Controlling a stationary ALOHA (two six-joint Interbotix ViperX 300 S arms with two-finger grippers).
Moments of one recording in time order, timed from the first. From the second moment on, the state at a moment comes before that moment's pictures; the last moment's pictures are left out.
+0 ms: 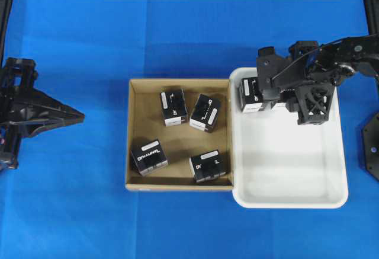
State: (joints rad) left arm -0.05 -0.91 1.07 0.01 -0.07 -0.12; right arm -0.38 -0.20 0.83 0.04 0.70 -0.50
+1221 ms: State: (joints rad) left arm -0.05 -0.94 1.06 0.01 -0.06 -0.13; right arm -0.19 -0.76 0.97 0.04 0.31 -0.06
